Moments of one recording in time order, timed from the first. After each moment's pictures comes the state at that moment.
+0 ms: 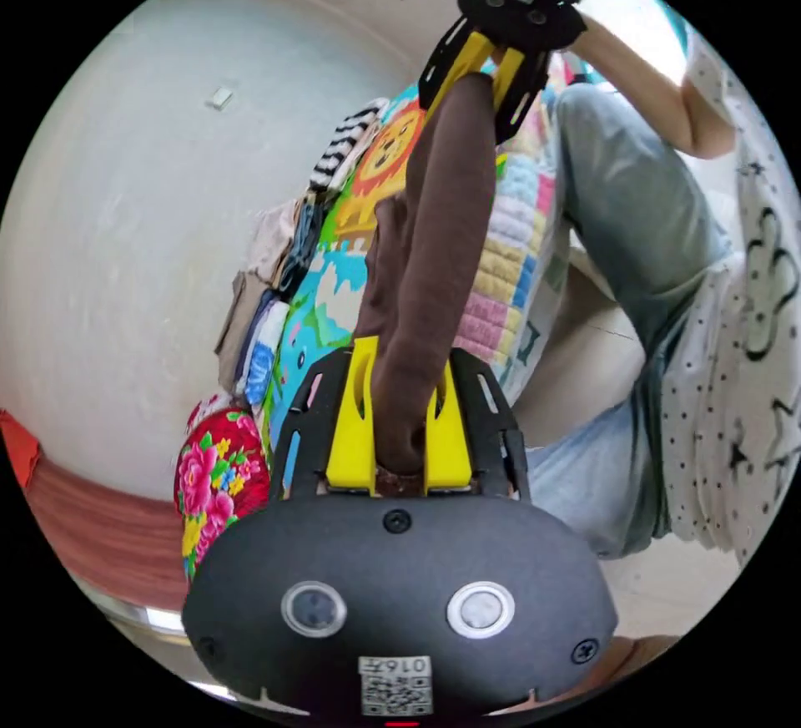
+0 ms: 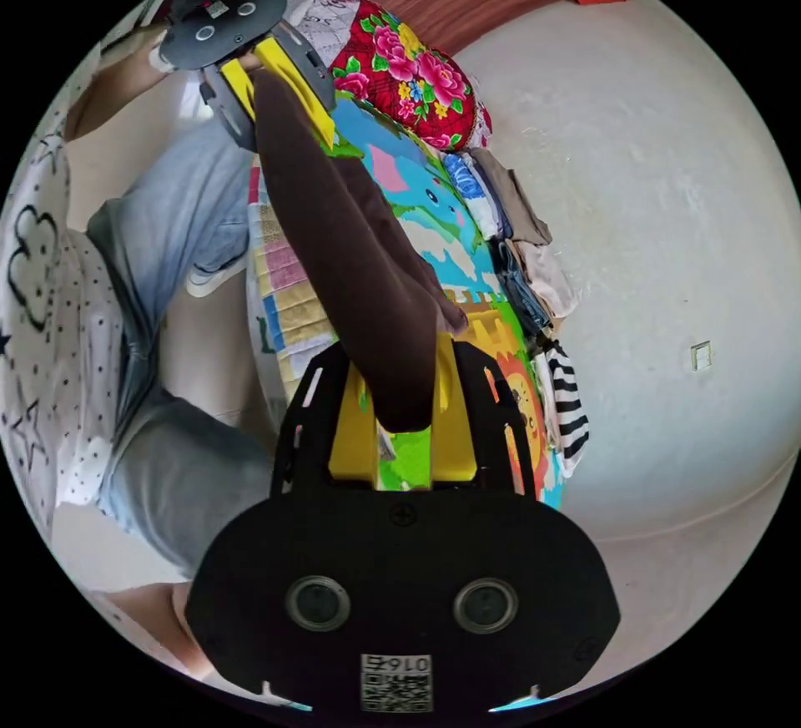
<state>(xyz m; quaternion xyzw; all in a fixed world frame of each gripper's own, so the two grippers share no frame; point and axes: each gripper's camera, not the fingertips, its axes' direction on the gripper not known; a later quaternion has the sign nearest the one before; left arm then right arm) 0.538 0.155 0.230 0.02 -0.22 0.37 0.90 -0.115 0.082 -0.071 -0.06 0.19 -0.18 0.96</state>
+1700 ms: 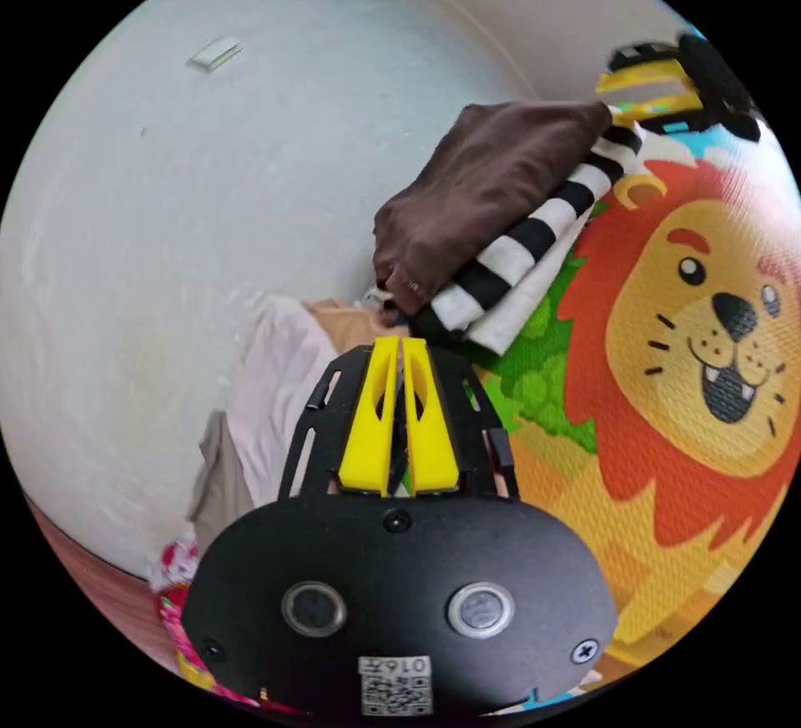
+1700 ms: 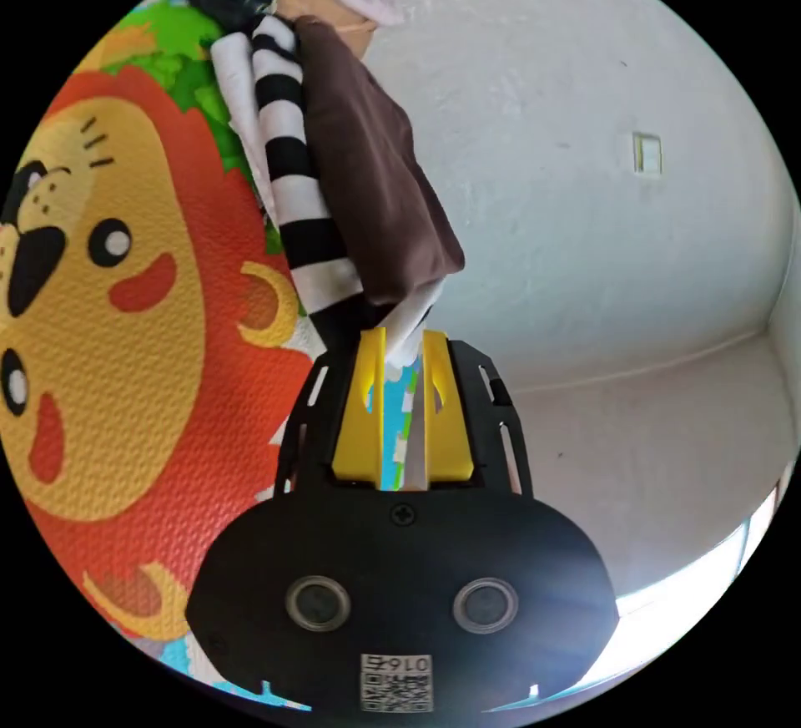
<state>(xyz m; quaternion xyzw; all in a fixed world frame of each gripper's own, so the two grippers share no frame) 0.399 -0.457 0.406 0.09 -0.23 0.27 0.93 0.511 0.134 -0.110 -0.21 0.47 0.05 0.86</state>
